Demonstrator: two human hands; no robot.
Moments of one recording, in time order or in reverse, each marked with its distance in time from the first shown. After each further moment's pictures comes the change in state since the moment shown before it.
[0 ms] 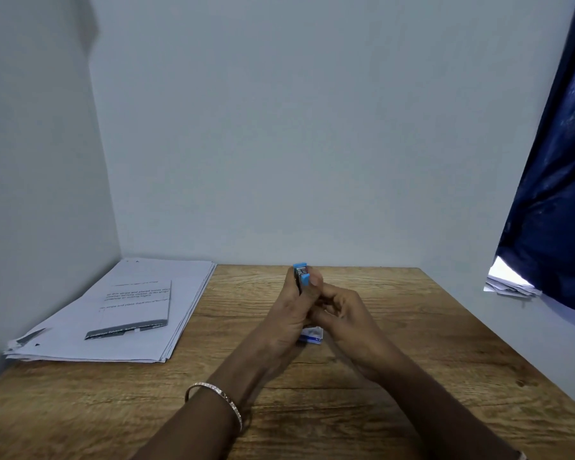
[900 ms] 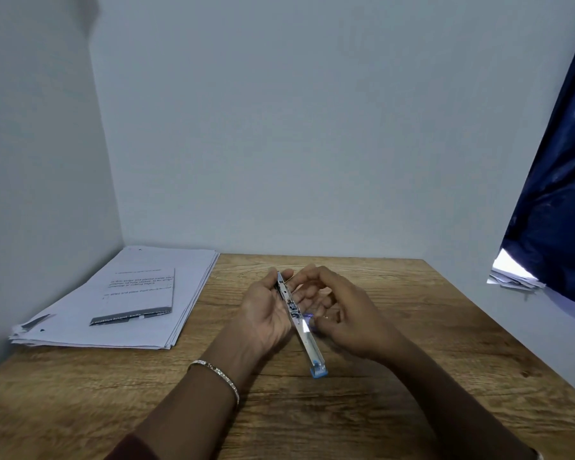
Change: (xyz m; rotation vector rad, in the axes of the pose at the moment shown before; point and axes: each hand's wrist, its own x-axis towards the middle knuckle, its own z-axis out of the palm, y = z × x) left_hand 0.019 0.000 -0.032 -0.757 0.238 -0.321; right_hand -0.006 -0.019 -0.003 -0.622 -0.056 -0.064
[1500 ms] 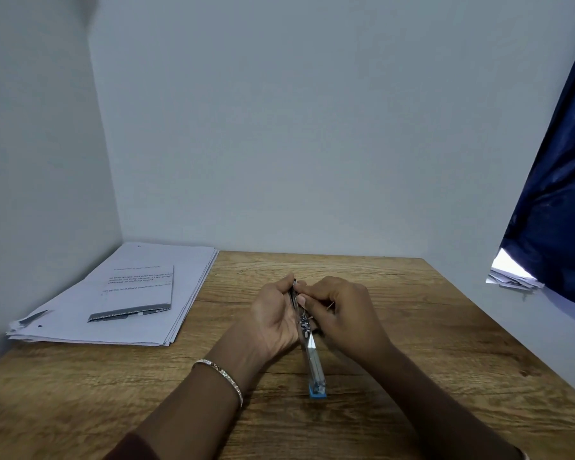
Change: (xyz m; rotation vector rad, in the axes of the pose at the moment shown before) left_hand -0.007 -0.011 0.004 0.120 0.021 -0.140; right_hand 0.002 0.004 0.019 -0.123 0.250 -0.037
